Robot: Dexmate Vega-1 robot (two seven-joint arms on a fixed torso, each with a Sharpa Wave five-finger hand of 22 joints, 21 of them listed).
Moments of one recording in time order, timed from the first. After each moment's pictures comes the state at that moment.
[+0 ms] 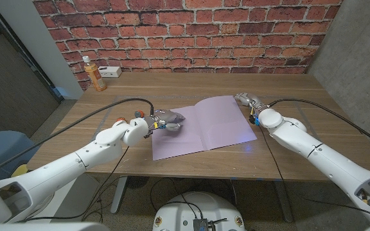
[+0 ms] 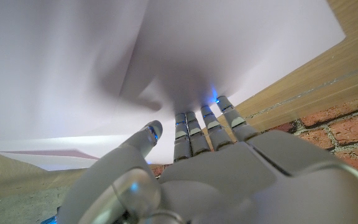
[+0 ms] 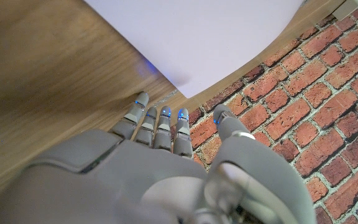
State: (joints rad) left arm 0.76 0.86 0.78 -1.75 0.70 0.08 -0.21; left_hand 0.27 0.17 0.83 0.10 0.18 0.36 0.00 0.17 0.17 0.30 -0.09 0.19 0.19 0.28 -0.04 0.18 0.17 0.17 0.07 0.60 0.16; right arm -0.74 -0.66 -0.57 -1.58 0.22 -0.35 -0.23; right_hand 0.42 0.18 0.50 -0.10 0.18 0.26 0.04 0.18 0.18 0.22 0.10 0.19 0.19 0.10 0.07 0.21 0.20 0.14 0.03 0.43 0.17
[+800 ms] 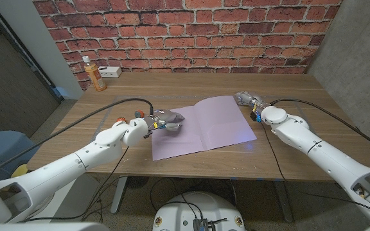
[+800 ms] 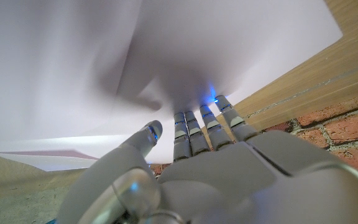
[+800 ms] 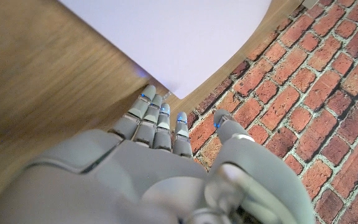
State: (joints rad) left arm 0.75 0.86 0.77 -1.74 0.71 0.09 -0.20; left_hand 0.27 0.17 0.83 0.10 0.18 0.36 0.00 0.17 0.17 0.30 -0.08 0.19 0.19 0.28 -0.04 0.18 0.17 0.18 0.06 0.60 0.16; right arm -0.73 -0.66 -0.55 -1.50 0.37 -0.25 -0.05; right_hand 0.39 0.17 0.49 -0.03 0.18 0.22 0.08 0.19 0.18 0.29 0.17 0.21 0.19 0.31 0.11 0.28 0.21 0.35 0.05 0.47 0.17
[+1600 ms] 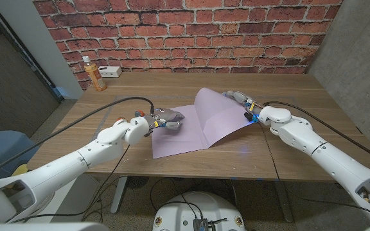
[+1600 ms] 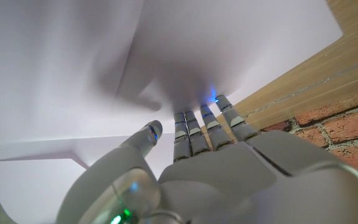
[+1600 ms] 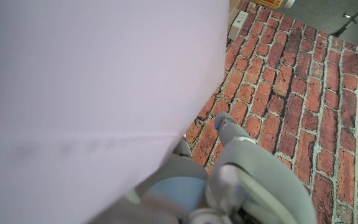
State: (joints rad) left arm 0.73 0.84 0.78 -1.72 0.72 0.09 -0.20; left_hand 0.27 0.17 0.83 0.10 0.18 0.36 -0.01 0.17 0.17 0.29 -0.09 0.19 0.19 0.27 -0.04 0.18 0.17 0.17 0.06 0.60 0.16; right arm -0.77 -0.65 -0.49 -1.53 0.57 -0.11 0.13; right_hand 0.36 0.16 0.51 -0.02 0.18 0.19 0.12 0.18 0.18 0.31 0.18 0.20 0.19 0.42 0.12 0.28 0.19 0.64 0.10 0.52 0.17
